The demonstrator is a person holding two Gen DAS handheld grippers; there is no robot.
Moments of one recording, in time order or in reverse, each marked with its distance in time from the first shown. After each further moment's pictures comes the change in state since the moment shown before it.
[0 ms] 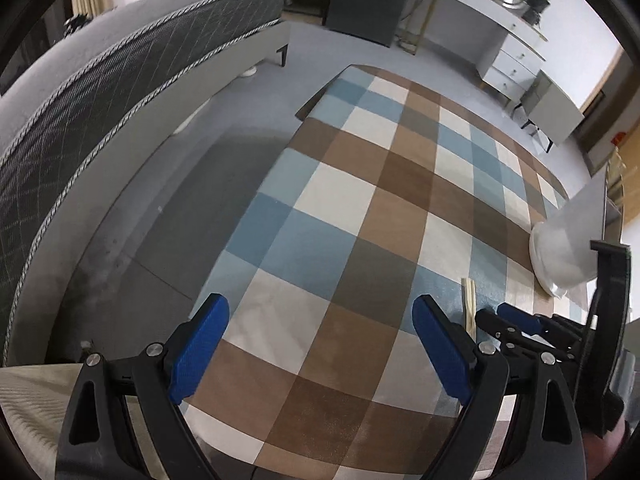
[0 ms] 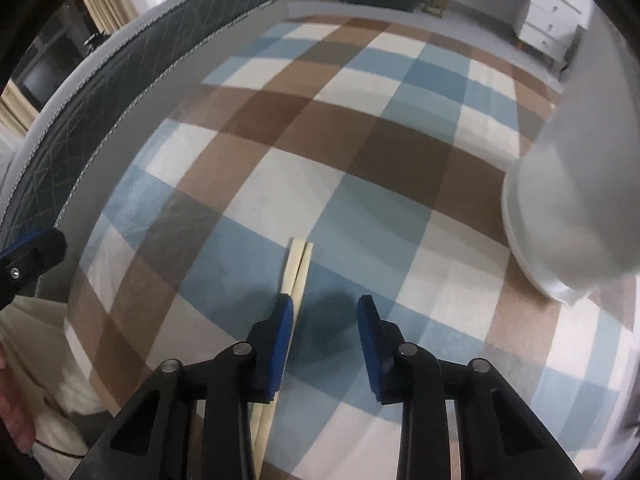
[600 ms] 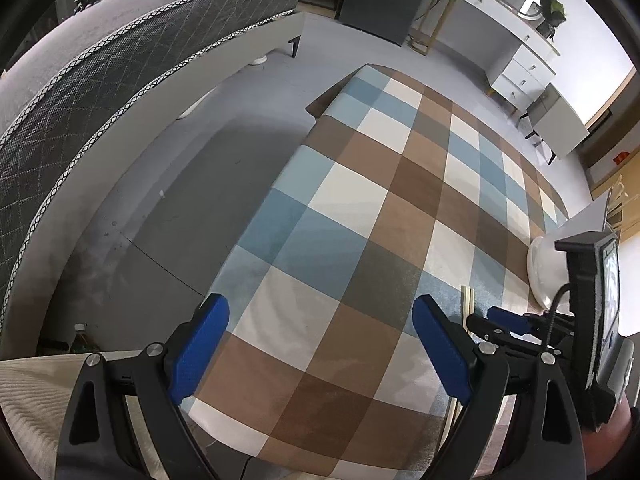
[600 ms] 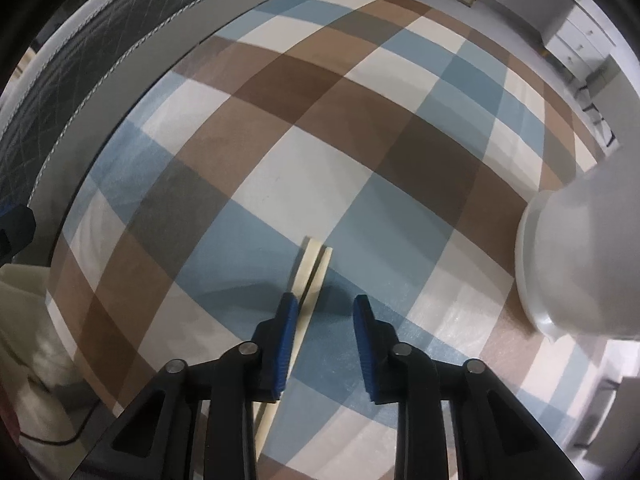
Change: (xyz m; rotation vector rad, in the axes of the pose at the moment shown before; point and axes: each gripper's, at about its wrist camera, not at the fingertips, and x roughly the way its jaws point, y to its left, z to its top) left arm -0.006 0.016 0.007 -0.059 0.029 -0.021; right arm 0.005 0.020 0.022 -0.136 0.159 -0.087
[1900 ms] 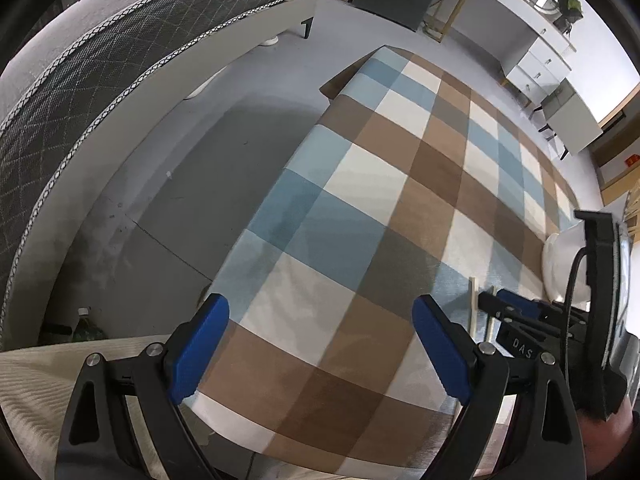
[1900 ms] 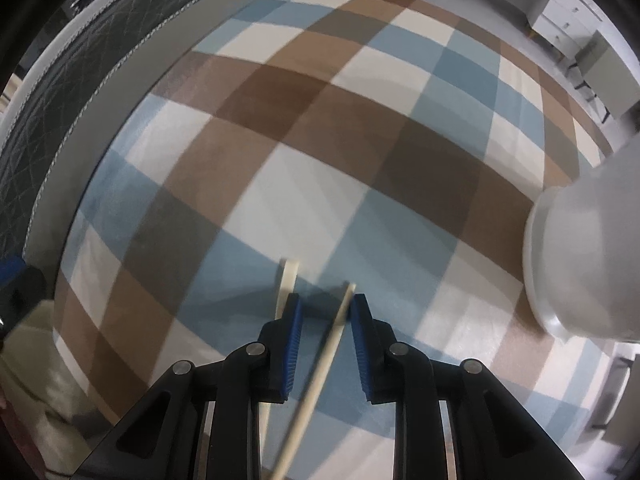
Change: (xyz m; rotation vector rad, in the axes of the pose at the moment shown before) left arm 0.012 0.009 0.000 -0.018 0.070 0.042; right arm 0.015 -0.014 0.025 0.090 -0.012 0.012
